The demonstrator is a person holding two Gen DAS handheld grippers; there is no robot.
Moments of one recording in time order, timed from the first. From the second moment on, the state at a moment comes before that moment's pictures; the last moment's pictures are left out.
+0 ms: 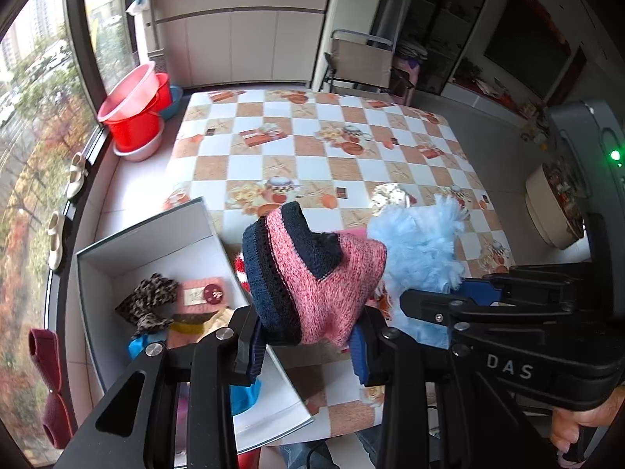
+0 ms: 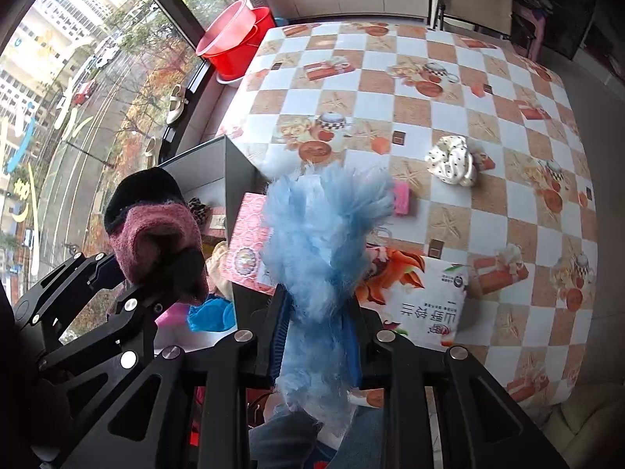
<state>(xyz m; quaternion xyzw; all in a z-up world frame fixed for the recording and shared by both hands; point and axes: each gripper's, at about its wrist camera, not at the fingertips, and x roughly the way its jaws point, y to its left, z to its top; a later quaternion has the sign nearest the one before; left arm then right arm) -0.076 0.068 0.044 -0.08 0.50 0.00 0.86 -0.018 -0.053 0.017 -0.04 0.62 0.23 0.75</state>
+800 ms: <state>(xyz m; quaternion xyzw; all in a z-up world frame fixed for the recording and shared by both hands) -0.125 0.159 0.024 -0.15 0.50 0.10 0.84 -0.043 0.050 0.024 -0.13 0.60 0.32 0.72</state>
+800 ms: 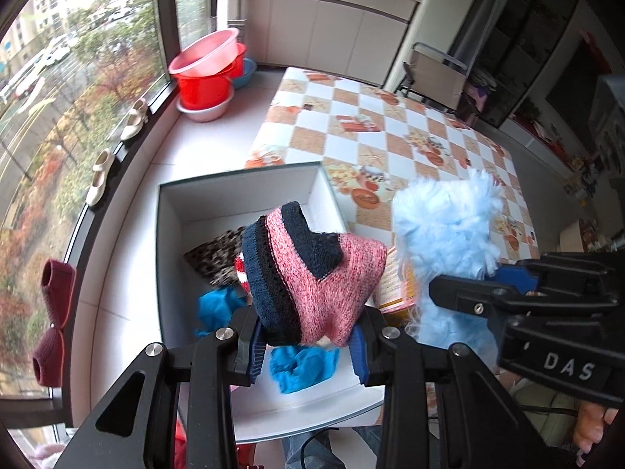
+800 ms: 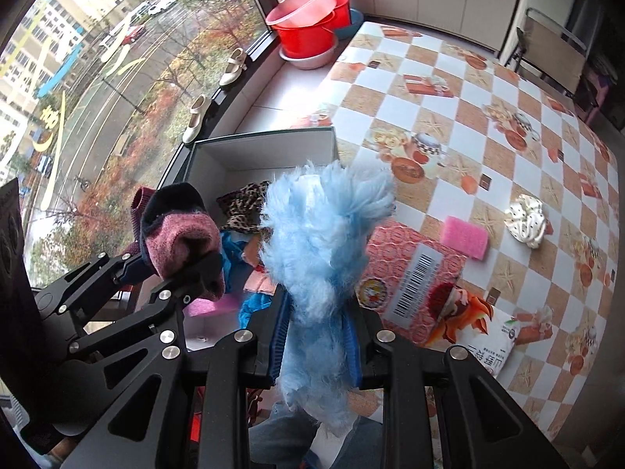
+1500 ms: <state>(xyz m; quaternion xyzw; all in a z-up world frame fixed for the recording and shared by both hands) -0.150 0.186 -0.011 -0.18 0.54 0.15 0.81 -0.054 0.091 0.001 -0.15 0.62 0.35 0.69</state>
